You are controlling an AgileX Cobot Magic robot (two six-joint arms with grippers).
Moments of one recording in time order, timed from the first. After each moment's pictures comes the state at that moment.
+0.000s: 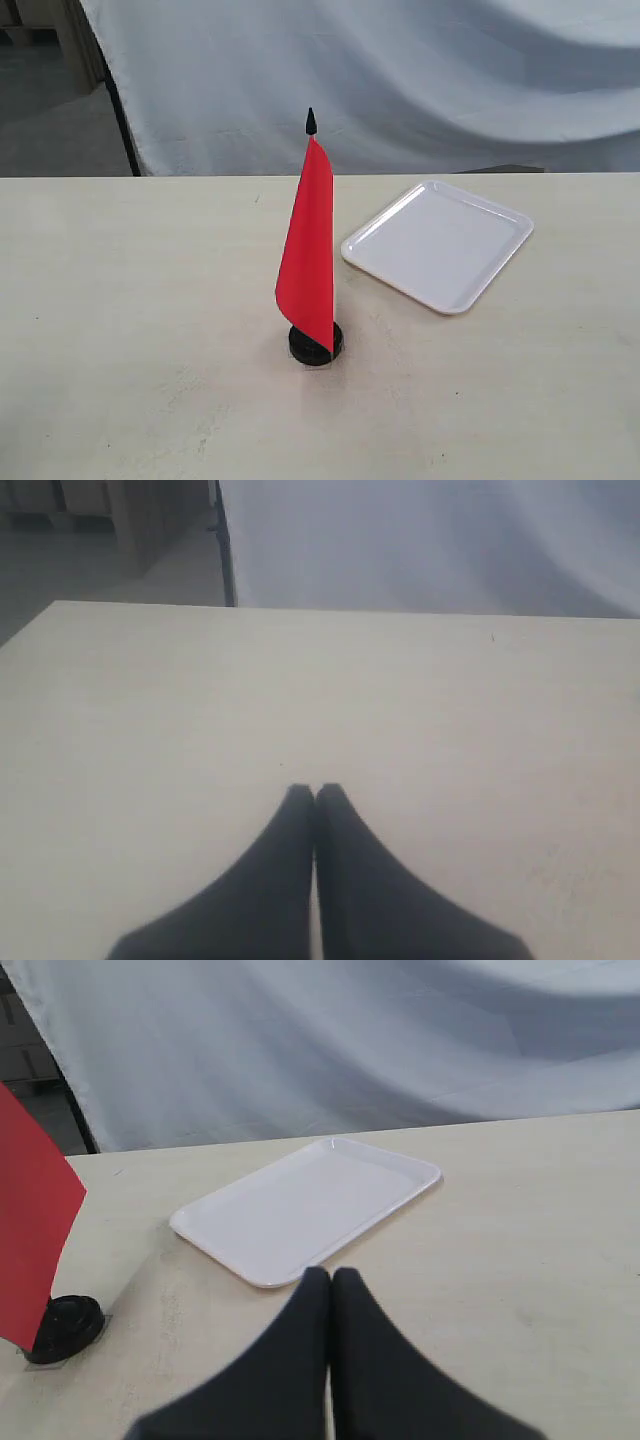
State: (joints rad) left arm -0.01 0.00 0.00 0.00 0.33 -0.04; right arm 0.10 0.01 0.00 -0.01 0.24 0.15
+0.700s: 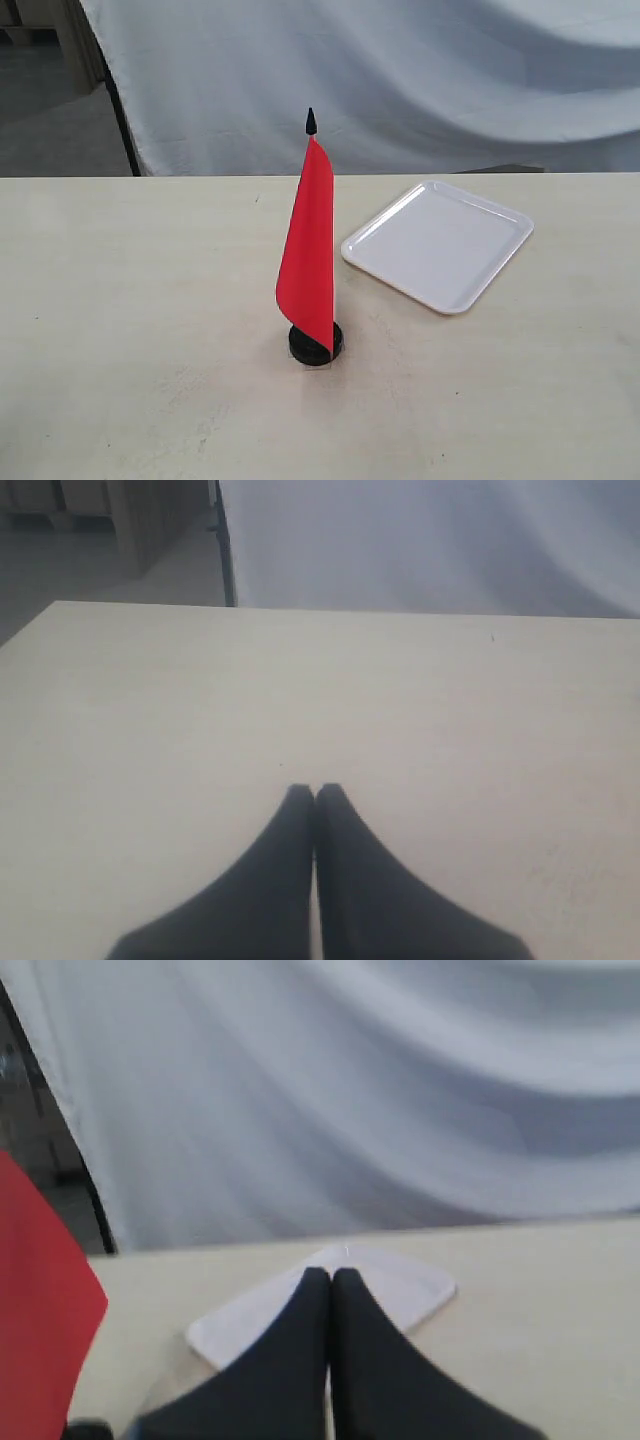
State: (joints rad) left arm -0.01 0.00 0.00 0.00 0.33 -0.04; right arm 0.10 0.01 0.00 0.00 0.03 0.15
